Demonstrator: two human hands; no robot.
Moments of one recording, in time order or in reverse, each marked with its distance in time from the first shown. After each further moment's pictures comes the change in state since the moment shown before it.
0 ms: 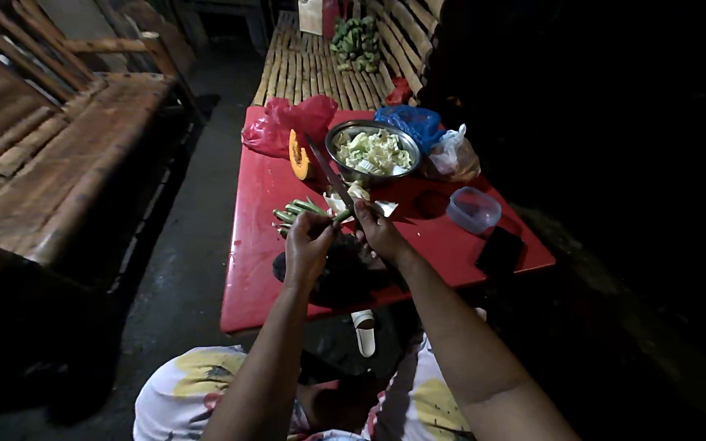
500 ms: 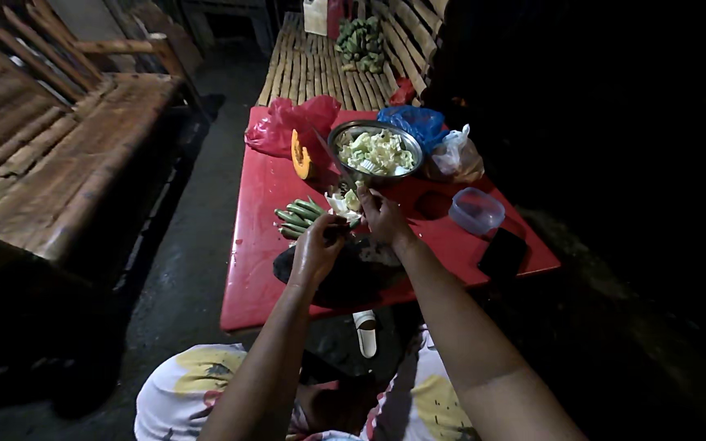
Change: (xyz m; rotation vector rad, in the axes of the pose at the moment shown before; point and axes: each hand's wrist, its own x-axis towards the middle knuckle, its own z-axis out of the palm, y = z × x) left_hand 0.005 0.001 0.004 0.314 -0.193 -0.038; right_hand 0.033 -0.002 -0.012 -0.295 0.182 -0.196
